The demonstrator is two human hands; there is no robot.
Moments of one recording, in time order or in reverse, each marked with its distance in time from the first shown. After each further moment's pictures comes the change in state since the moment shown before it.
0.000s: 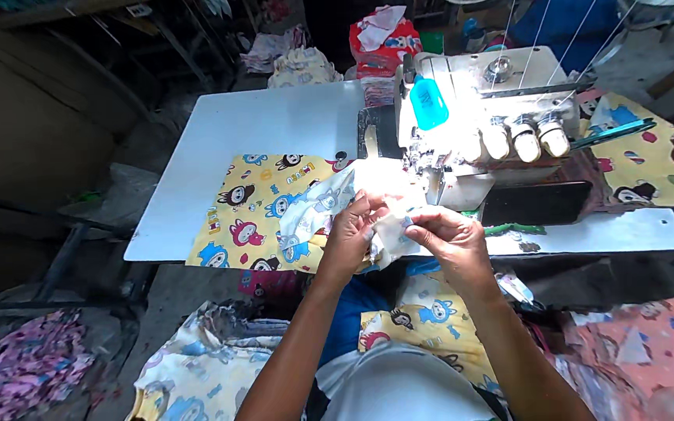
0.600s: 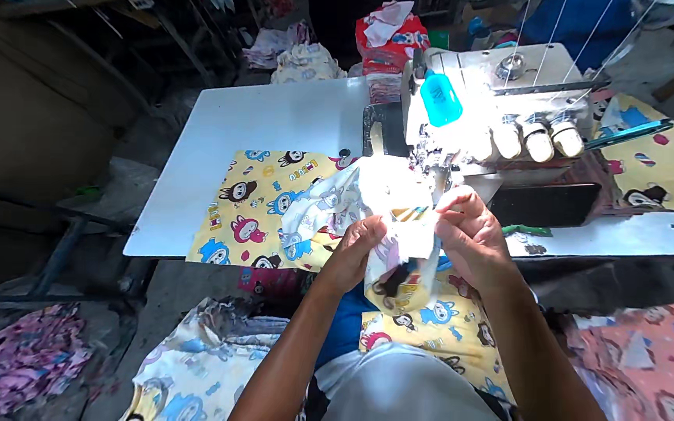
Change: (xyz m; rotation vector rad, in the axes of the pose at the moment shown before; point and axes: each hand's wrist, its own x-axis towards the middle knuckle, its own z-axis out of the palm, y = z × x) left_hand -0.018 0.002 -0.007 -0.378 -0.120 -0.316; right_hand 0.010 -0.003 -0.020 0.224 -0.246 0.045
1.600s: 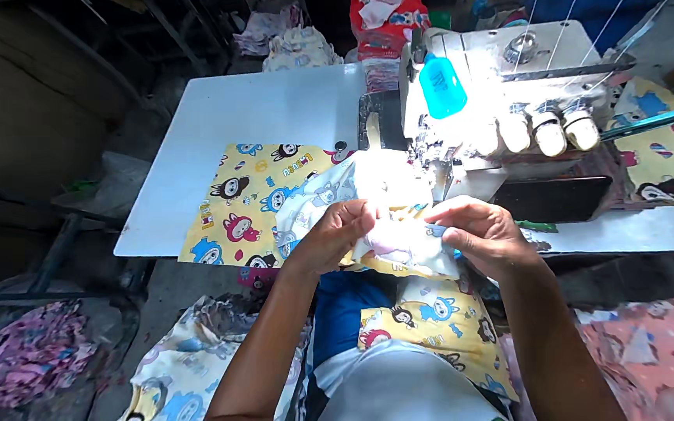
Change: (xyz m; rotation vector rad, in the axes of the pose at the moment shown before) left_hand 0.023 0.018 -0.034 0.076 -0.293 0.092; right_hand 0.004 -0.005 -0.030 -0.004 -0.190 0.064
